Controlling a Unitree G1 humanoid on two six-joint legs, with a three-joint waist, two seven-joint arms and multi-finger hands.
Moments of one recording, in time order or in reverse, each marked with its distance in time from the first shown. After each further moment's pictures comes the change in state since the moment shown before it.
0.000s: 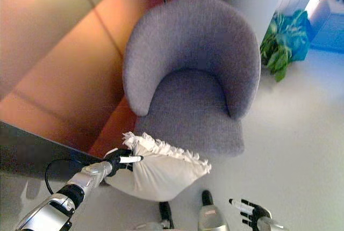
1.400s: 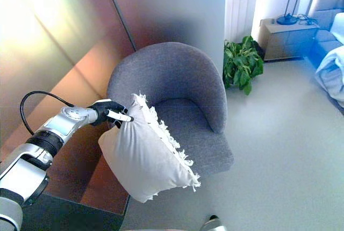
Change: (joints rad) left arm -0.463 0.287 -0.165 -0.153 0.067 0.197 -0.231; right arm 0.145 0.008 -0.097 0.126 0.144 0.004 -0.020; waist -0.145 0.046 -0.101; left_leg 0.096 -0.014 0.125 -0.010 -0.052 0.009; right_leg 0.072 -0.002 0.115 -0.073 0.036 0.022
